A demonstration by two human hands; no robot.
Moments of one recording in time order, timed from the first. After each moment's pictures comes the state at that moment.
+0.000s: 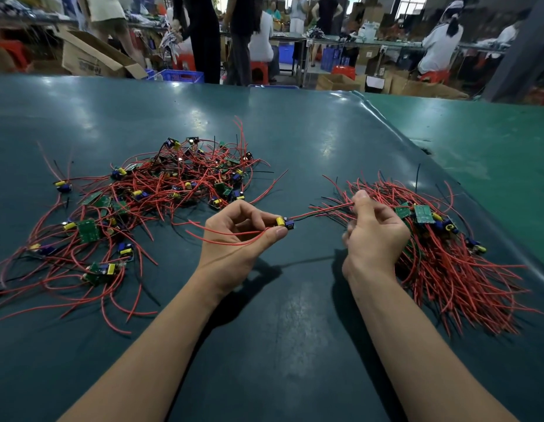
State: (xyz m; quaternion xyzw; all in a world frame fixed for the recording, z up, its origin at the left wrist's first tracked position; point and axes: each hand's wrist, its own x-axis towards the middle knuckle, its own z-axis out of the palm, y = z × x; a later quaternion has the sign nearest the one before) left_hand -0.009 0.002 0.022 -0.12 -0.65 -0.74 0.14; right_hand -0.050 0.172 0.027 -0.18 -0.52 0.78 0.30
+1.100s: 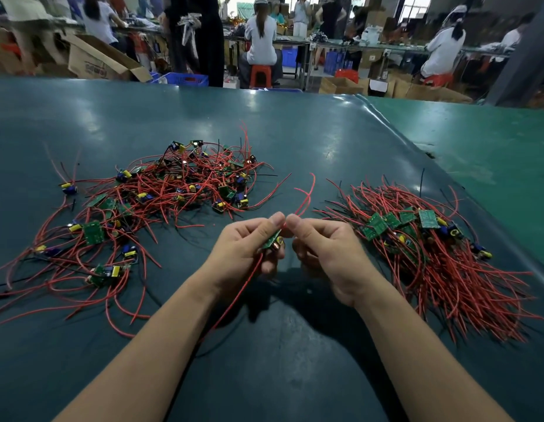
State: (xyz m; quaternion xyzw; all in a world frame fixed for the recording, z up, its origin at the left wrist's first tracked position) left_hand -0.009 0.002 0.031 -0.07 -0.60 -0.80 -0.07; right_hand -0.021 0.155 0.029 0.10 -0.66 0.74 -0.08
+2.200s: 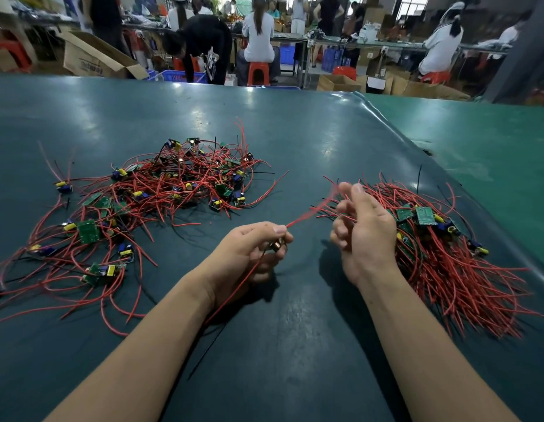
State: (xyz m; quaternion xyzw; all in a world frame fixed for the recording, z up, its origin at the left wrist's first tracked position) left_hand -0.016 -0.001 0.023 -0.07 -0.58 -0.79 -0.19; right_hand -0.044 0.172 0.035 -0.06 -0.51 0.85 0.13
